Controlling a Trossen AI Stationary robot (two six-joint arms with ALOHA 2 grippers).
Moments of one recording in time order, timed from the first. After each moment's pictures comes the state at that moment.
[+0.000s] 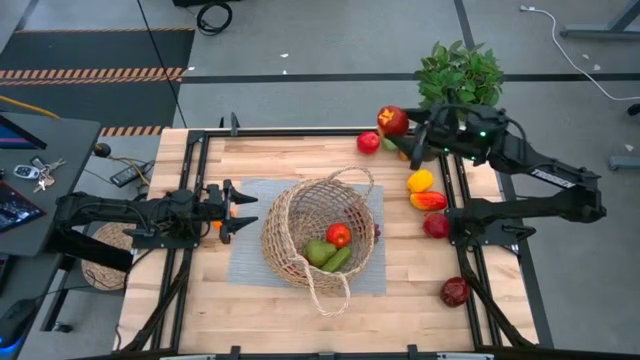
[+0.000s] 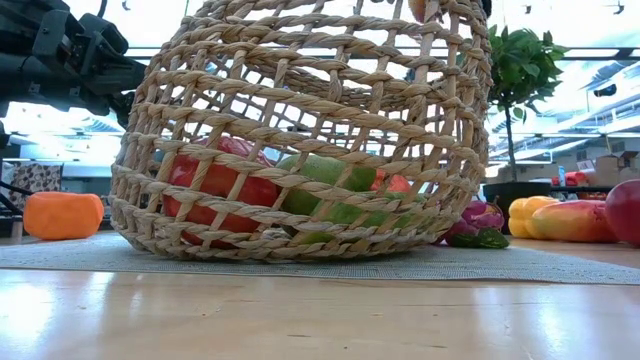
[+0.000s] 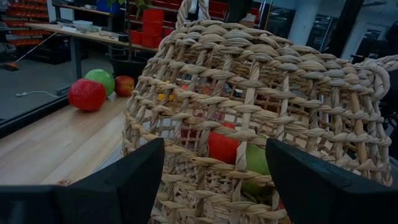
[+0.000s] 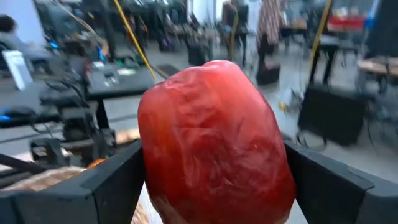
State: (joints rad) left arm 0.00 0.32 0.01 0.29 -0.11 -0.17; right arm -0.34 0.83 1.04 -0.27 0.11 0.02
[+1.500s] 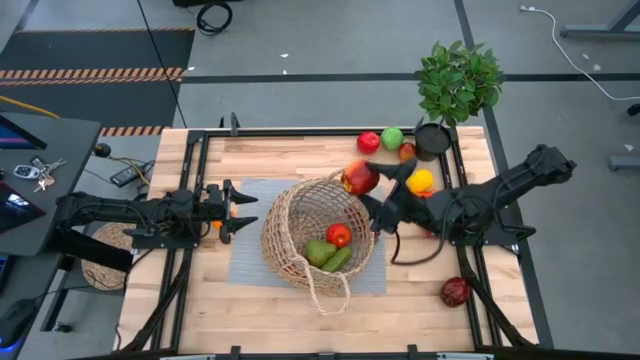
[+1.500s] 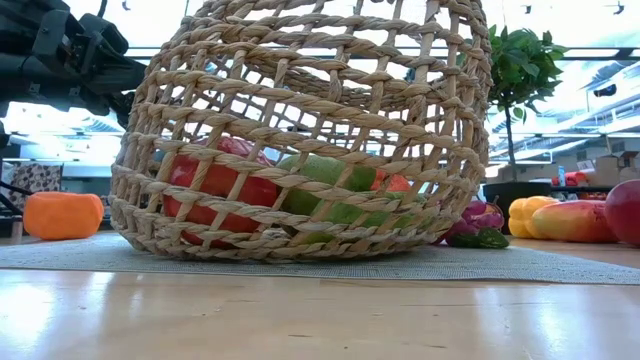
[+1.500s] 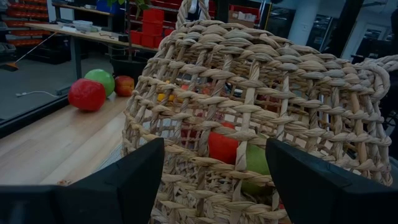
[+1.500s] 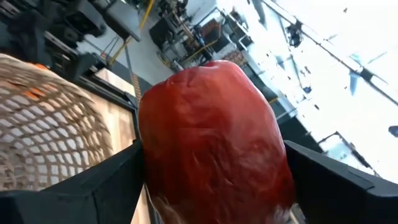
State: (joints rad) left arm 0.00 0.32 0.01 0.29 -0.11 -0.17; right arm 0.42 1.22 1.04 0.13 1.04 -0.83
